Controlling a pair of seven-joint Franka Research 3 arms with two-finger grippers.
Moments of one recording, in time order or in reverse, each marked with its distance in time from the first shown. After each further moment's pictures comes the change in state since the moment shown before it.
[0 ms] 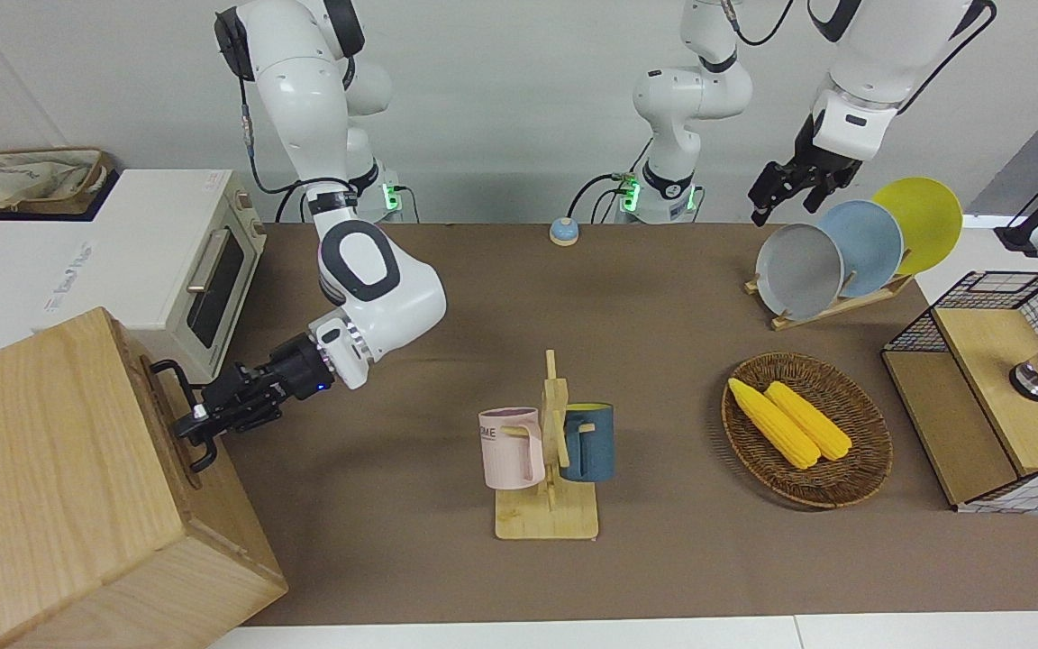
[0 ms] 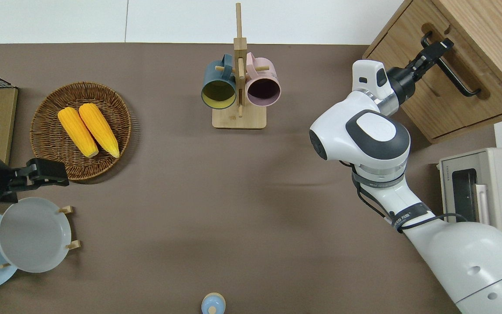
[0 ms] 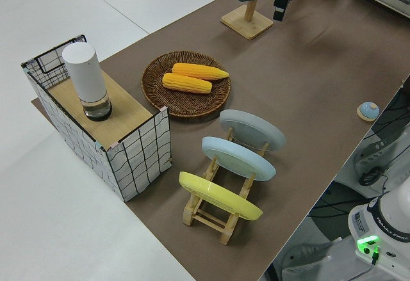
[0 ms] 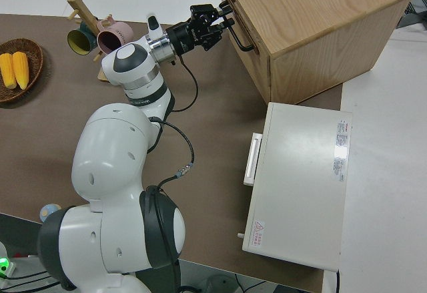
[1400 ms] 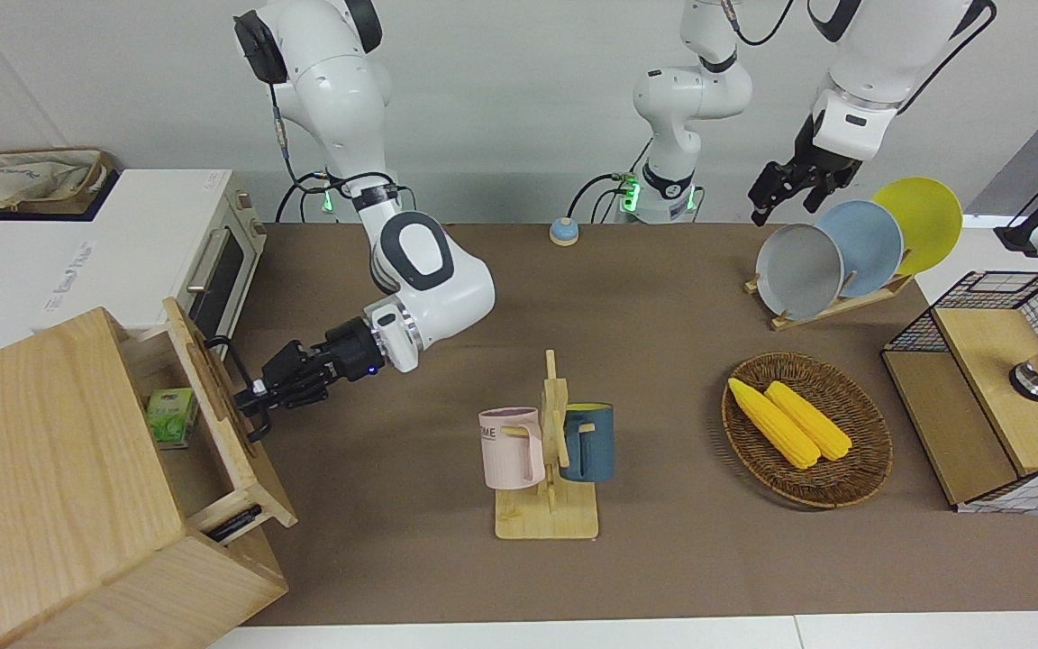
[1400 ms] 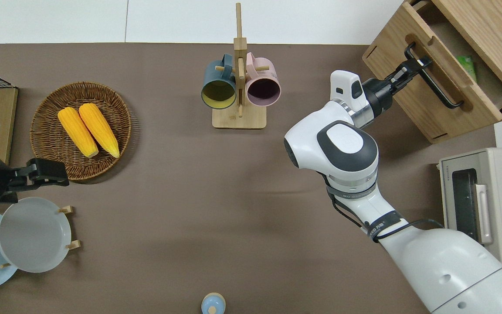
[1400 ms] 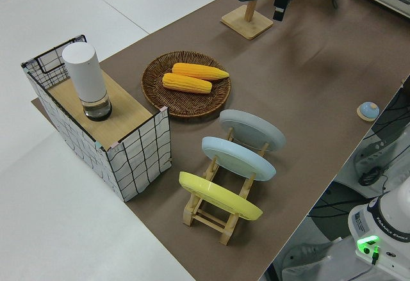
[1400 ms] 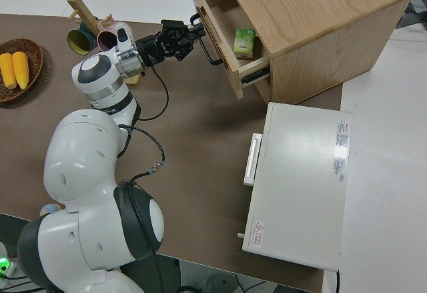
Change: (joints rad) left arm 0.000 0.000 0.000 0.000 0.000 0.000 0.000; right arm 0.191 0.007 0.015 -0.015 0.126 -0.277 0.032
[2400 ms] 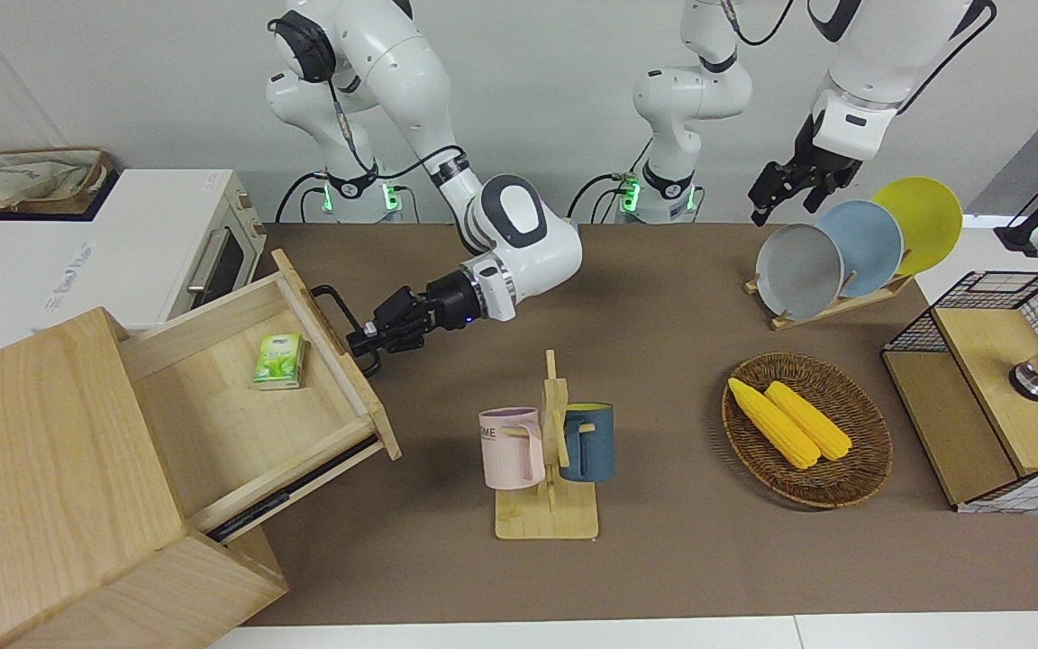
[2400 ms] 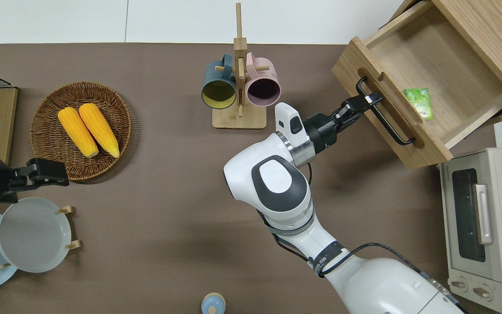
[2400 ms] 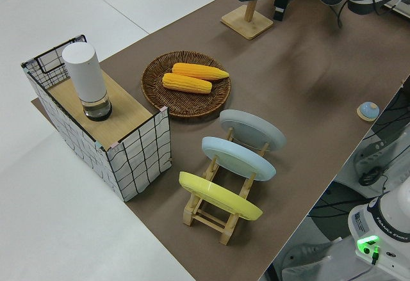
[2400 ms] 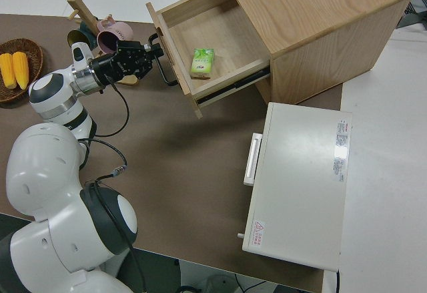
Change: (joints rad) left arm 0.000 0.000 0.000 0.000 0.000 0.000 0.000; right arm 0.157 0.003 0.044 0.000 0.102 -0.196 0.006
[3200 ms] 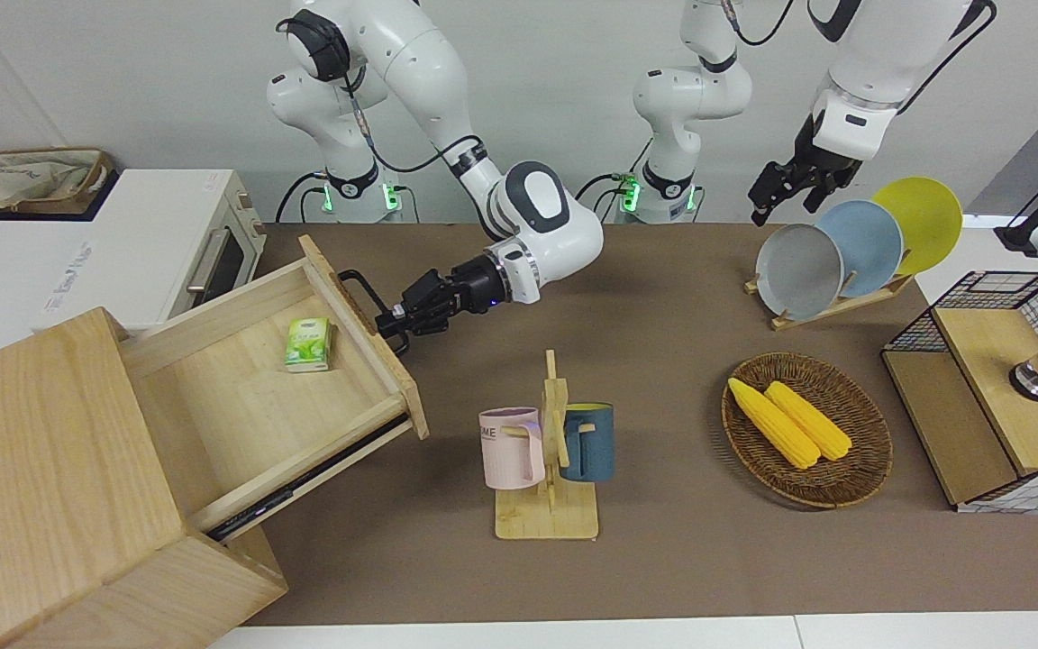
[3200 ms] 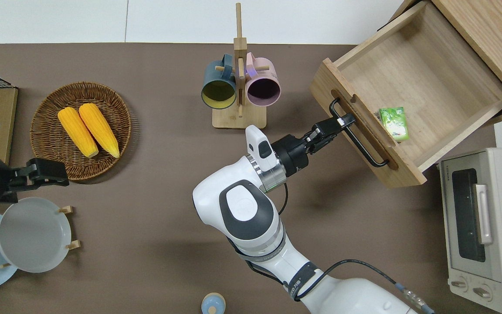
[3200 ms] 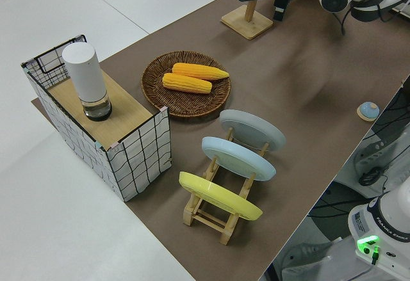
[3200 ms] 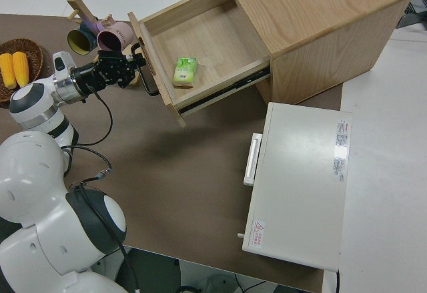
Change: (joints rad) left arm 0.000 0.000 0.000 0.000 0.000 0.000 0.000; right arm 0.056 0.000 0.002 0.005 0.030 -0.046 0.003
